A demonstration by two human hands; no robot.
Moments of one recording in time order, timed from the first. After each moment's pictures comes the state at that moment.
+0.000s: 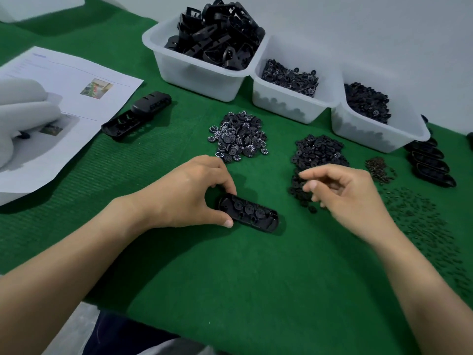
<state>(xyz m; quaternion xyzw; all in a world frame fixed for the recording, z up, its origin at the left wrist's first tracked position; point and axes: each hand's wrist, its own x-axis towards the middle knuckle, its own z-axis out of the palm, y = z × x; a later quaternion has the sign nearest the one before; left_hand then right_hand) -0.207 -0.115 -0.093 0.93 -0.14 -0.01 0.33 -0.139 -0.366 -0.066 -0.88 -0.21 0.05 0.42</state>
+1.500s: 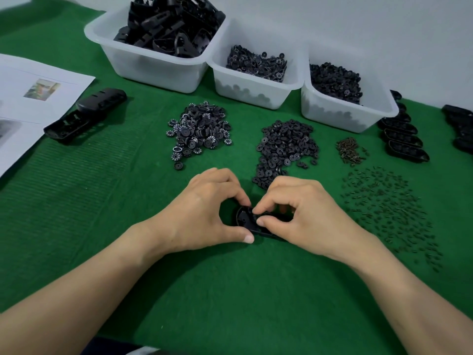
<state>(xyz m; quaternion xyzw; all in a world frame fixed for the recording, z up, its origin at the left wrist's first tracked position) -0.201 -0.195 -0.100 0.92 -0.15 -0.01 0.36 -0.159 -0.382 -0.072 -0.89 -0.36 0.09 0.28</state>
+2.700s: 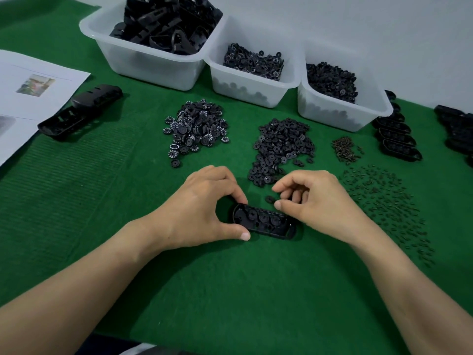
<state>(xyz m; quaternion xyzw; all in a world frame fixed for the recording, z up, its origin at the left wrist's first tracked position) -0.201 -0.192 -0.101 0.92 -0.15 -0.02 0.36 -0.141 -0.399 -0.079 -0.91 -0.21 0.12 0.32</state>
